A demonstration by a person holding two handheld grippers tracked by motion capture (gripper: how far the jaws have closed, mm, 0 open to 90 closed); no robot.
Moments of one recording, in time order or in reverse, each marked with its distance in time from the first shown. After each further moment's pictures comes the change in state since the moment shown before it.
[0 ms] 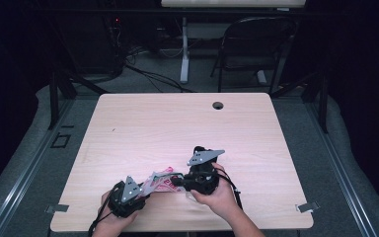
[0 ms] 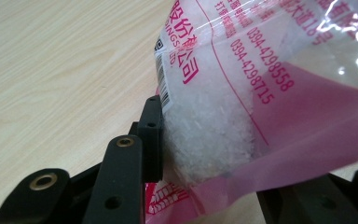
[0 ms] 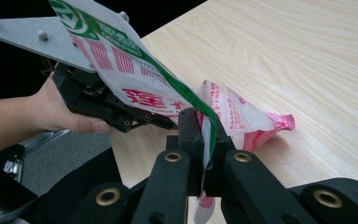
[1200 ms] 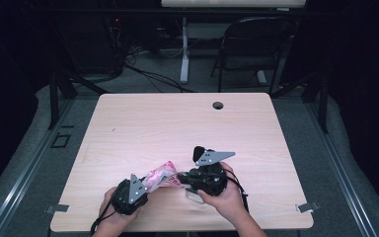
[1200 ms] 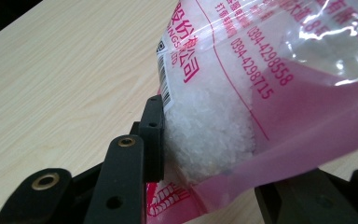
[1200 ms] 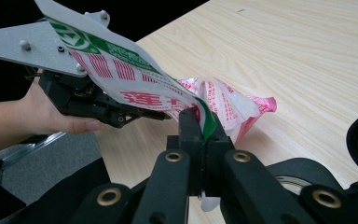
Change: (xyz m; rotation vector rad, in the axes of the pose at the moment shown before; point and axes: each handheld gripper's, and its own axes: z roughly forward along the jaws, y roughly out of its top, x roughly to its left) left arm -0.008 0.015 -0.001 -0.020 0.120 0.098; right arm 0.002 -0.004 -0.021 -0.043 -0.076 0.004
